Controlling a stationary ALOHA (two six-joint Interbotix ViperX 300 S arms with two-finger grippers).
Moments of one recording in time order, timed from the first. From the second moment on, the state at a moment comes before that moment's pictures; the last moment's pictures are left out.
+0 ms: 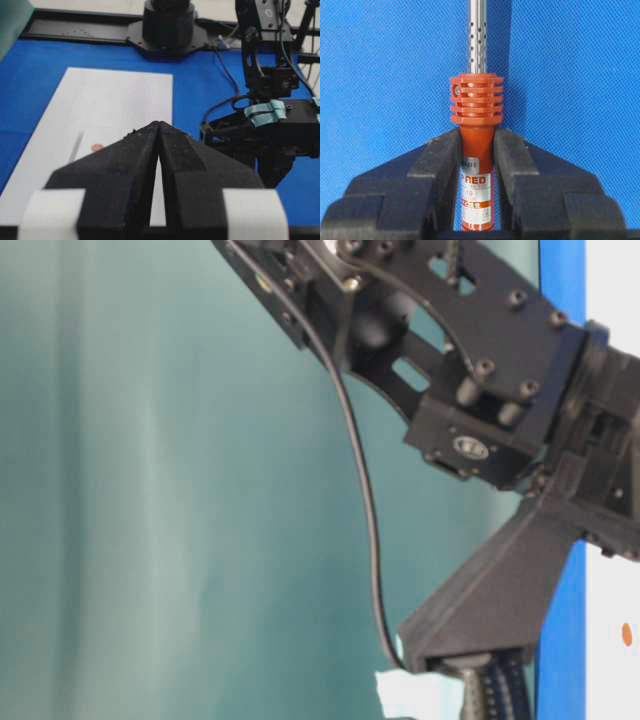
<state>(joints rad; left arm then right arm) 0.02 -1.03 1.23 0.00 -0.22 -0.05 0.27 0.42 0.18 -0.12 0.45 0.46</state>
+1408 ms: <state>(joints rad) 0.02 -1.03 1.23 0.00 -0.22 -0.05 0.25 0.11 0.16 -0.15 0.80 0.45</state>
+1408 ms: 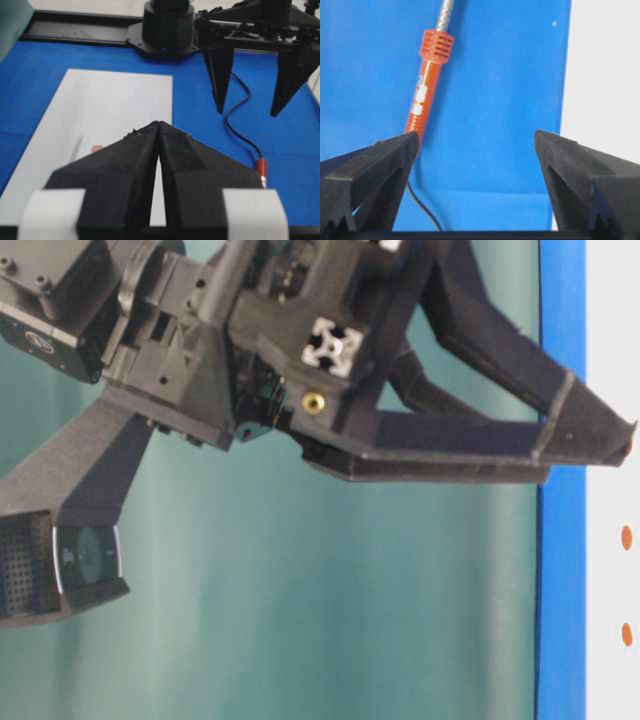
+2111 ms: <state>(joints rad) 0.02 -1.03 1.23 0.00 -0.22 -0.05 -0.10 0.10 0.16 -0.18 0.78 0.26</state>
